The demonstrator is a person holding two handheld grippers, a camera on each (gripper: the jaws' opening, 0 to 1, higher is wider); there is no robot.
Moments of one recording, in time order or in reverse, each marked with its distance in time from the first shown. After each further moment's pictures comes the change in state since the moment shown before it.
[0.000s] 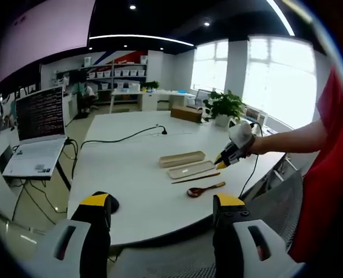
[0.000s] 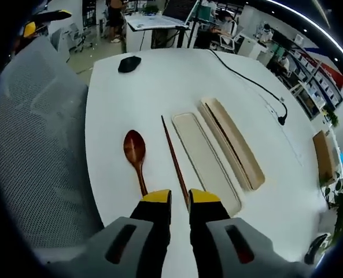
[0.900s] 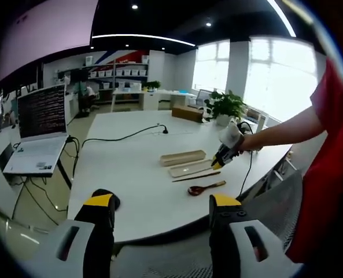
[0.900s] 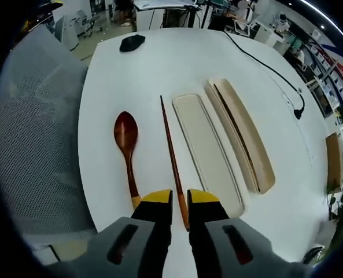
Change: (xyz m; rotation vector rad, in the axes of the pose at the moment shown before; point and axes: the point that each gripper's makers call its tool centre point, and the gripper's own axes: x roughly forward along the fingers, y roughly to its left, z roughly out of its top) left arm -0.004 0.003 -0.004 -0.002 0.006 0.005; right arm 0.028 -0.005 -0.014 -0.055 0.128 0.096
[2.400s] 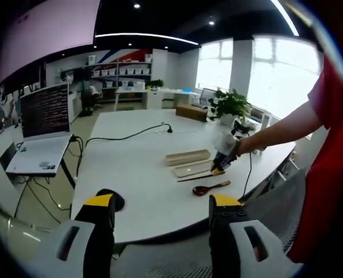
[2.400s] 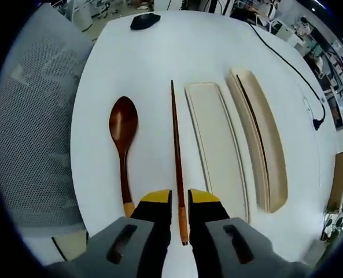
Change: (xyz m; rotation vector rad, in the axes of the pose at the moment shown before) left arm 0.004 0.009 0.001 -0.008 0.010 0.026; right arm 0.036 0.004 -0.001 -0.114 0.113 0.073
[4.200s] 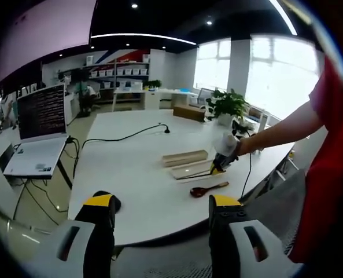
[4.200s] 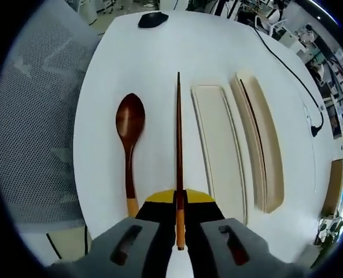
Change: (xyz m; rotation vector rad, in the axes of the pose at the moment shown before) left arm 0.009 -0.009 0.003 0.010 -0.004 -0.021; right arm -0.004 0.002 -0.003 -0.047 -0.012 -0.029
